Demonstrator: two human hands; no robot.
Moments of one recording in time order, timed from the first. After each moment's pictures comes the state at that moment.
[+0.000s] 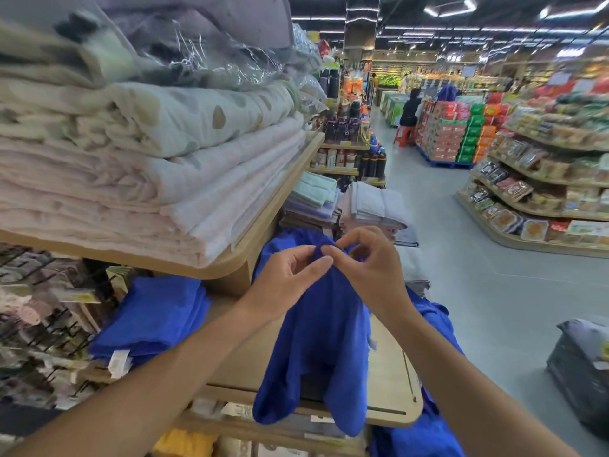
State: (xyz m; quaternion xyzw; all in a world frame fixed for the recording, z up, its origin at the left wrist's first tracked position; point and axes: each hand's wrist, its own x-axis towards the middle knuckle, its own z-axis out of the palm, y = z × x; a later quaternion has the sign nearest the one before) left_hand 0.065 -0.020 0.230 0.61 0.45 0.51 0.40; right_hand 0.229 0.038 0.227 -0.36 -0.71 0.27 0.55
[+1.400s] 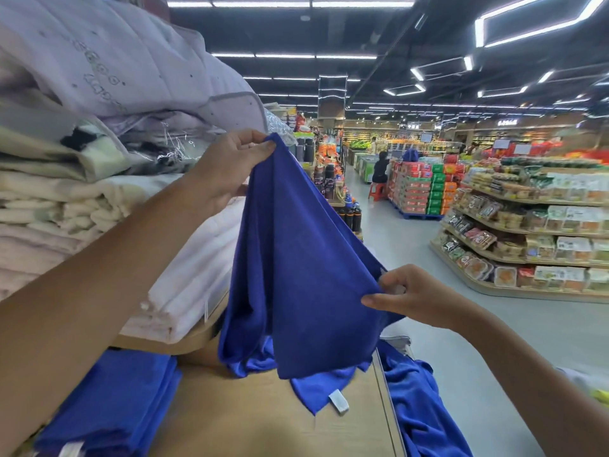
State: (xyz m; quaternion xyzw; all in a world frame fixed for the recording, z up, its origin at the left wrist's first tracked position) left_hand 0.031 0.047 0.462 0.60 0.44 0.60 0.28; right_hand 0.343 0.071 0.317 -0.39 -0.83 0.30 0.27
